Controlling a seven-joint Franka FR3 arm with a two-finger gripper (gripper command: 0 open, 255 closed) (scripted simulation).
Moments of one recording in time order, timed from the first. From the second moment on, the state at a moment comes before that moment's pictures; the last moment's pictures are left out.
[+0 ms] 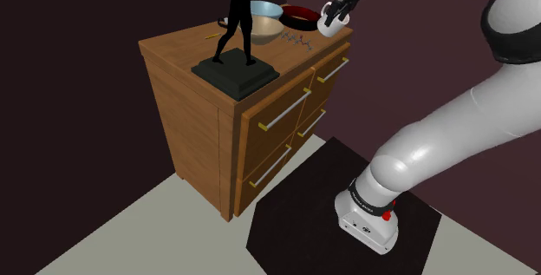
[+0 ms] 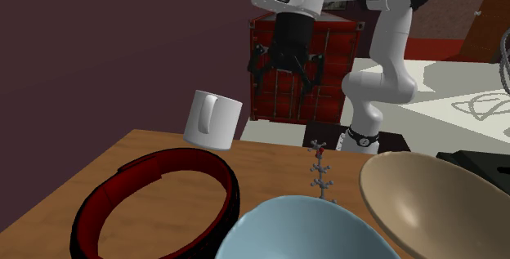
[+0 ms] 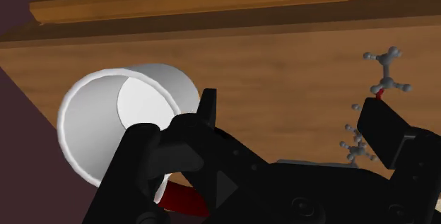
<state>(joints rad) -0.10 -0.27 -0.44 -1.99 -0.06 2.03 -0.51</state>
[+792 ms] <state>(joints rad) -0.10 -0.07 -0.54 -1.82 0.09 2.12 -0.68</state>
